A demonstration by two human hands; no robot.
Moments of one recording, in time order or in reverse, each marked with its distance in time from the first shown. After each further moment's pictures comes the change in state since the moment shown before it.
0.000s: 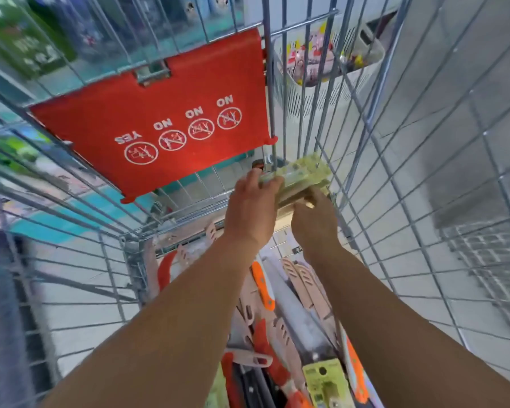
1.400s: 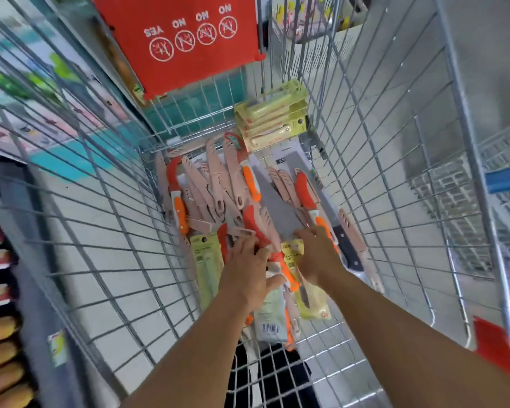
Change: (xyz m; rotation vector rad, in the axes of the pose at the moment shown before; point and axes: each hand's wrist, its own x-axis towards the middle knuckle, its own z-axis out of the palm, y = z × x) left_hand -0.286 0.042 0.039 0.012 -0.431 -0.032; right_hand -0.173 0.163 -0.082 -0.880 -0.398 -0.099
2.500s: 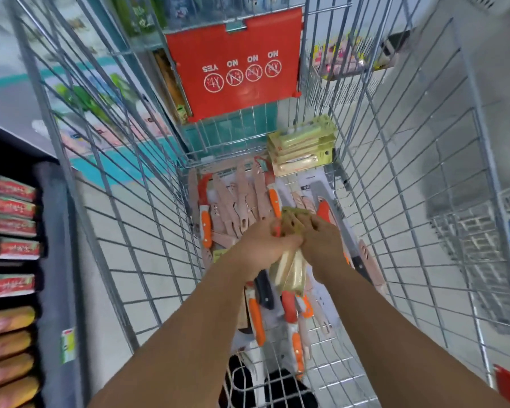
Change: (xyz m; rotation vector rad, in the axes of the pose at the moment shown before) left_hand 0.018 0.000 -0.095 -1.047 -0.034 -0.167; right_hand -0.003 -0.083 -0.053 0.953 0.168 -0.003
